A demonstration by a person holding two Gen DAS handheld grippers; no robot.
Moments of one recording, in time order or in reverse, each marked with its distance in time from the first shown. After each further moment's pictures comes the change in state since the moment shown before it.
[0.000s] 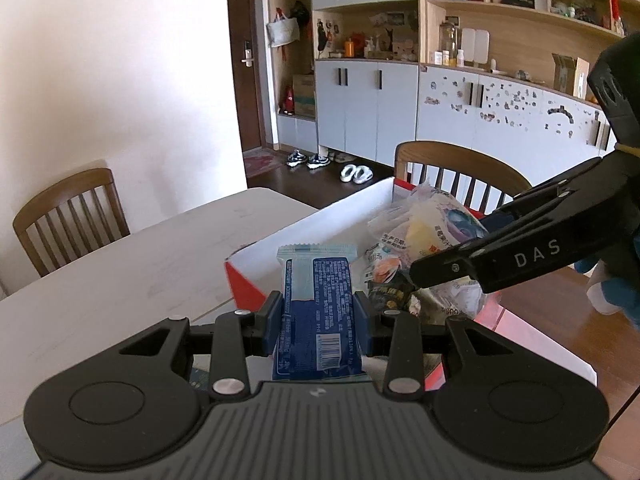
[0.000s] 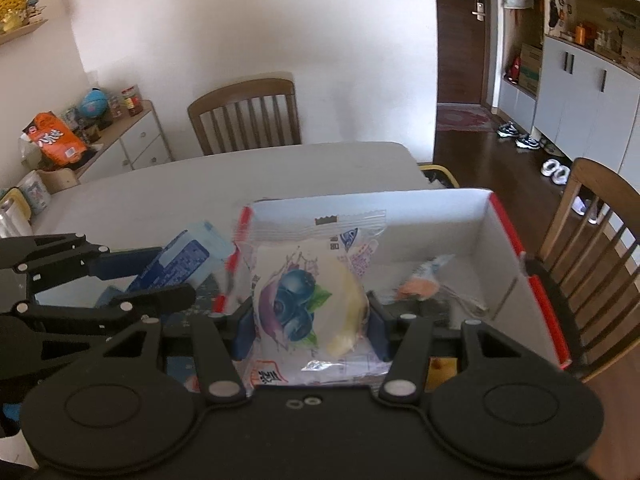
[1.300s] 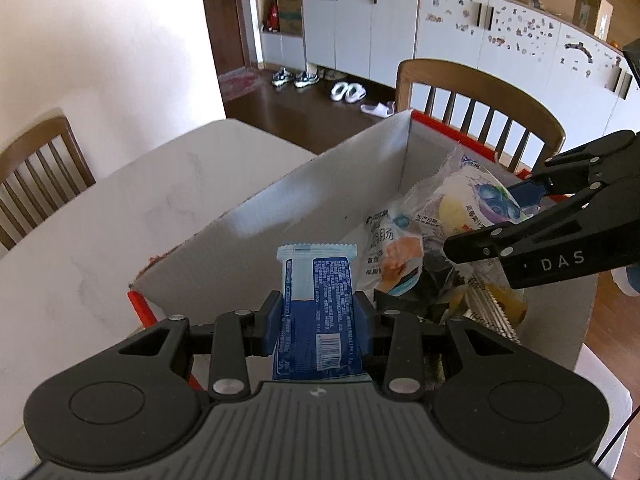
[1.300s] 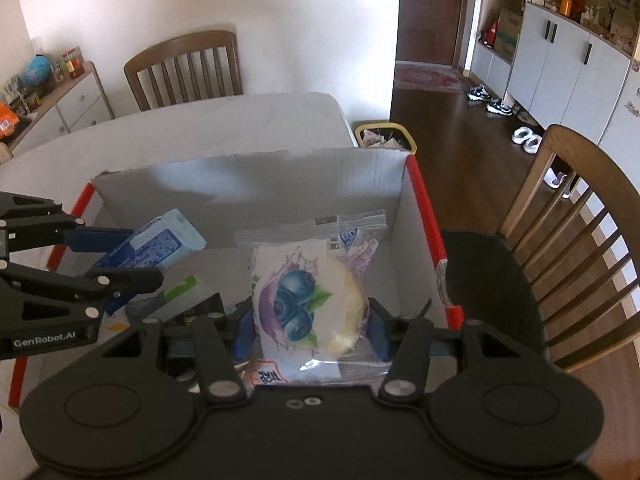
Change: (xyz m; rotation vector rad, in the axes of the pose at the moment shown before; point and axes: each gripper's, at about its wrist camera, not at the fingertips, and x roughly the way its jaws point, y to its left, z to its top) left arm 0.145 -0.007 0.032 0.015 0.285 -0.027; right arm 0.084 -0.090 0.015 -0.021 0.152 -0.095
